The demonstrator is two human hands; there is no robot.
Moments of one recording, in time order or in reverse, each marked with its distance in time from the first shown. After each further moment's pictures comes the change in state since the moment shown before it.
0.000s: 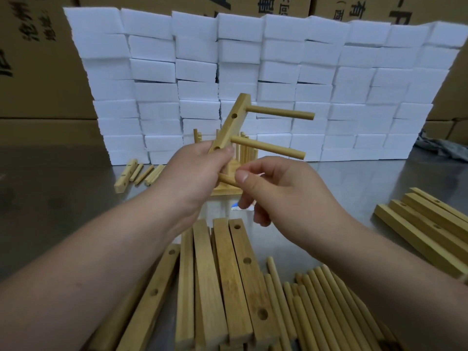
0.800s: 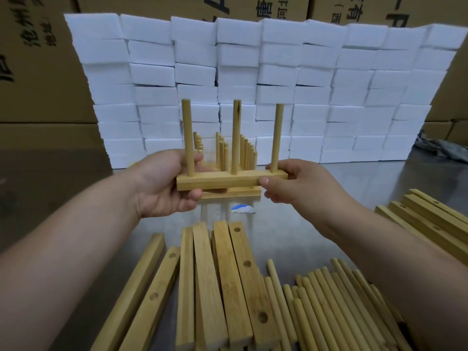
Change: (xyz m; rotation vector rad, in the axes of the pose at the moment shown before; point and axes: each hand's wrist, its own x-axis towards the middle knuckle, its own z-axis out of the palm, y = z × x) left_hand 0.030 -0.006 -0.045 -0.219 -0.327 -0.581; right_hand 0.026 0.043 -0.027 0.004 0.119 0.173
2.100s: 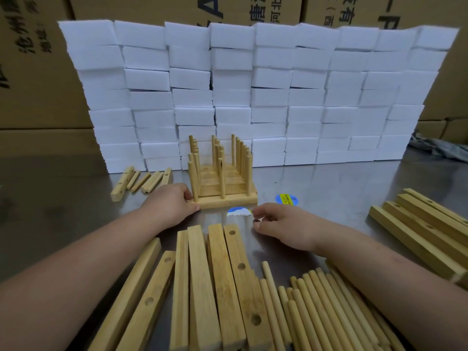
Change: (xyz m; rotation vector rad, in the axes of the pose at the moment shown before) left_hand 0.083 -0.063 -0.041 1.291 0.567 0.196; right_hand 0.006 0.052 0.007 -0.427 -0.346 0.169
